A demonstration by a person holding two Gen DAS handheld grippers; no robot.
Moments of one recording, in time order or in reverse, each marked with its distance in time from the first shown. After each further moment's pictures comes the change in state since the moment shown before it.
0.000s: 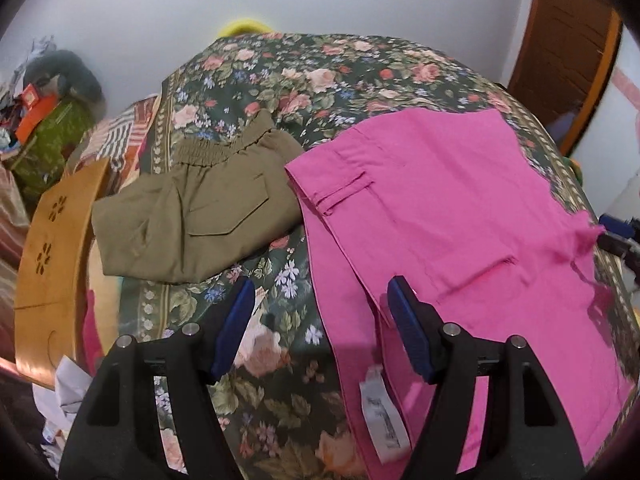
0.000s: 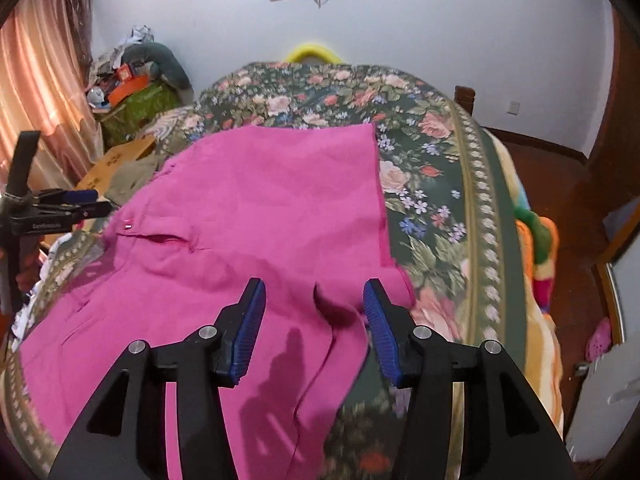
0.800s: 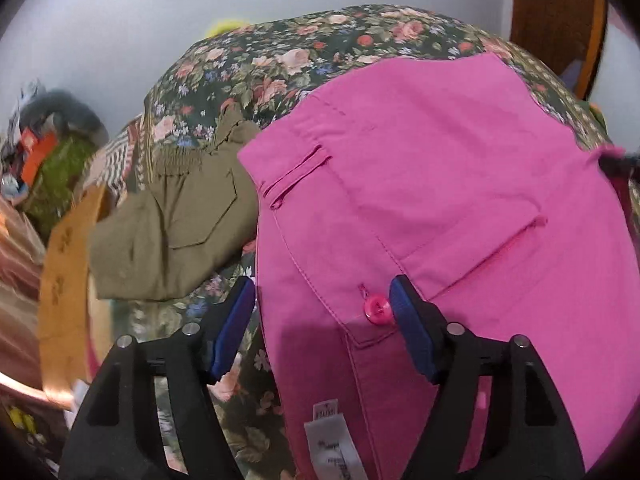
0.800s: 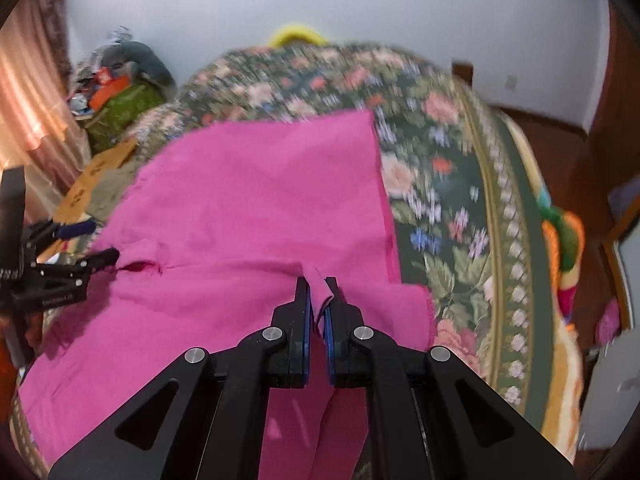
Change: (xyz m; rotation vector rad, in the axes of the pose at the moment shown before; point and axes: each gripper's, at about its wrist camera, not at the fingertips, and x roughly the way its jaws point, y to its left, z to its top) left arm 0.042 -0.044 -0.009 0.135 0.012 0.116; right arm 0.040 -0.013 0.014 0.097 0.078 0.007
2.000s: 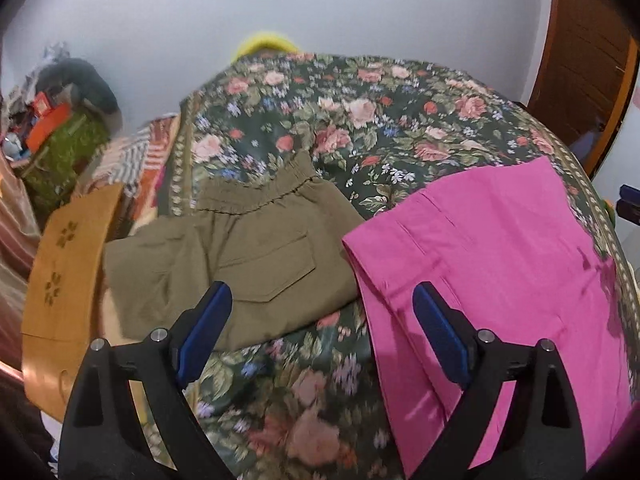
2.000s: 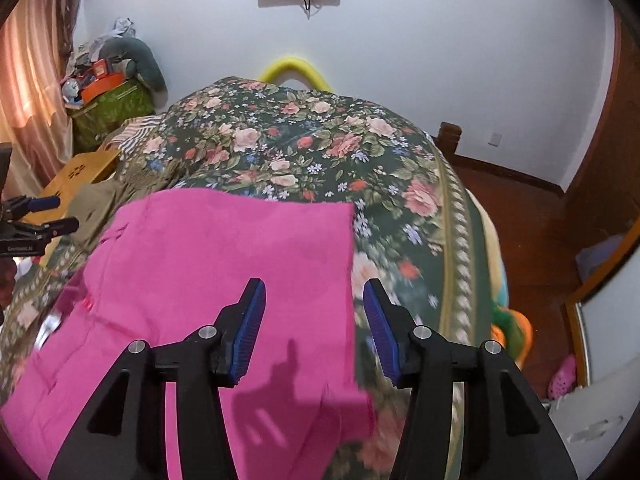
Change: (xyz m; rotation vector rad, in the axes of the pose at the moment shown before) left arm 0.003 0.090 0.050 -0.152 -0.072 -0.056; right arm -0.018 0.014 0.064 -0.142 -0.119 -0.130
